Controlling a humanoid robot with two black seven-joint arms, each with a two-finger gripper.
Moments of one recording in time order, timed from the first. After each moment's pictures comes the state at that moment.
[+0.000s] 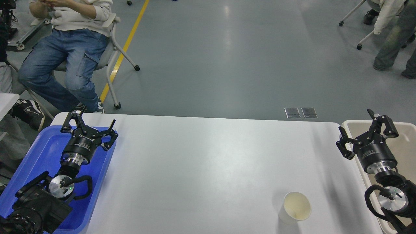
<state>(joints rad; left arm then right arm) -0.57 0.27 -0.94 -0.28 -0.14 -0.79 -0.32 0.31 -0.43 1.12 0.85 -0.22 0.22 0.40</state>
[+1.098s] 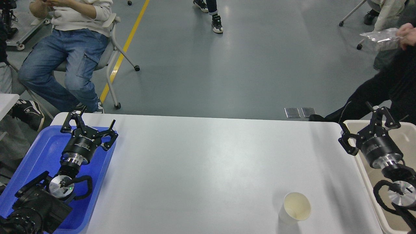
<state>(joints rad) -0.56 0.27 -0.94 -0.28 -0.14 -0.79 -0.32 0.30 -0.56 1.07 1.00 -0.23 0.15 0.32</state>
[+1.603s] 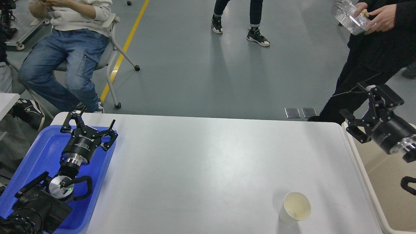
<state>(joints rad) -0.56 0.27 -0.94 -0.28 -0.14 -0.79 -0.32 0.33 -0.81 0.96 1.27 -0.43 0.13 0.32</state>
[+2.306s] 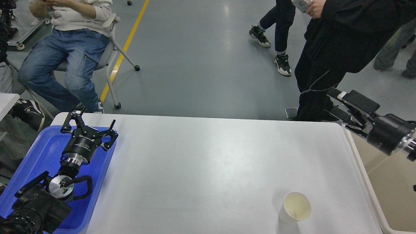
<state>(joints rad) -0.56 0.27 -0.94 -0.28 -0.14 -0.79 -0.32 0.33 -0.96 0.95 1.53 -1.02 0.10 0.33</state>
